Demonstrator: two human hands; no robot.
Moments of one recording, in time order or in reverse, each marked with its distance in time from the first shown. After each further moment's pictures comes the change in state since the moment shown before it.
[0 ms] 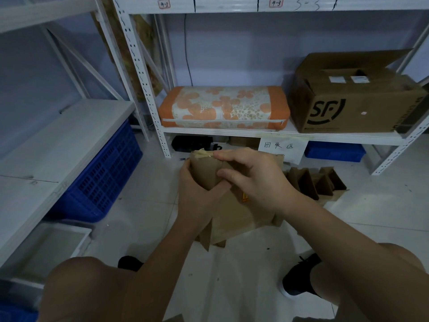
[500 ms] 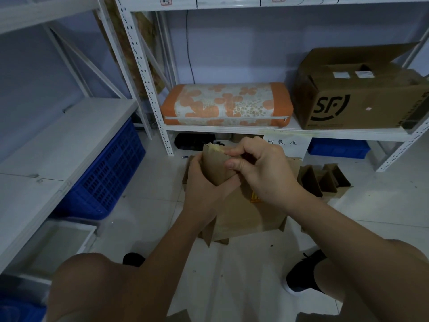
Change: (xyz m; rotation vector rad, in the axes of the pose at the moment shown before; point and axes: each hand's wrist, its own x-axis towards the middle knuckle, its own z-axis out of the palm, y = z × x) left_hand -0.002 0.011 0.000 -0.044 -0.092 0.015; right_hand 0.002 0.003 0.006 0.059 0.192 0.037
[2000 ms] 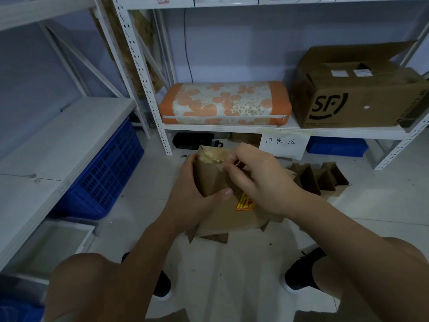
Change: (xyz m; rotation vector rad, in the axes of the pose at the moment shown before) left_hand 0.007 -0.023 -0.037 0.217 -0.188 0.136; right_hand -0.010 -0.011 -0.013 -0.146 -0.239 -0.169
